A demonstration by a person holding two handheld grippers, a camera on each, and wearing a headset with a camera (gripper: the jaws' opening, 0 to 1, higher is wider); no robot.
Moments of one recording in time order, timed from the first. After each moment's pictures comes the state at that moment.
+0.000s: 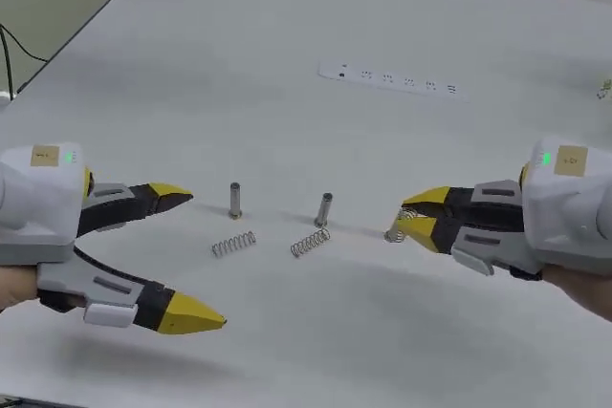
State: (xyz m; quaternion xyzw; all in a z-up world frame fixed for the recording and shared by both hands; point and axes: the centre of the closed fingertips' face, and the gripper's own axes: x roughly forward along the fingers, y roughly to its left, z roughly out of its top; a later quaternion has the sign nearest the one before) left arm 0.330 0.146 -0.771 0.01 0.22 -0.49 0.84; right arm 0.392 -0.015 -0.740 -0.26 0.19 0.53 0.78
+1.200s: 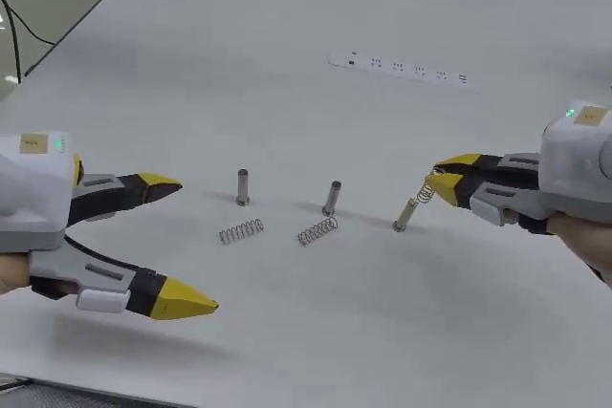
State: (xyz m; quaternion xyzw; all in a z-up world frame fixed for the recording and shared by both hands) left arm 0.326 0.163 -0.780 0.00 0.23 -0.47 0.85; right arm 0.443 -0.034 -0.750 -0.19 0.22 0.46 0.84
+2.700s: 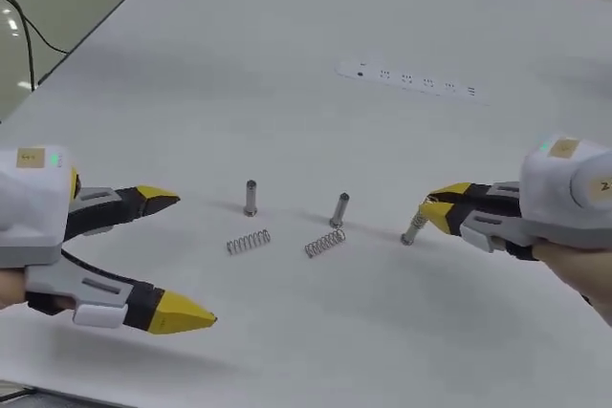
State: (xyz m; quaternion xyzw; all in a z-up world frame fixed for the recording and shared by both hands) left arm 0.324 0.171 -0.779 -0.01 0.23 -0.46 0.86; right arm 0.441 -0.031 -0.784 -0.20 0.25 0.46 0.83
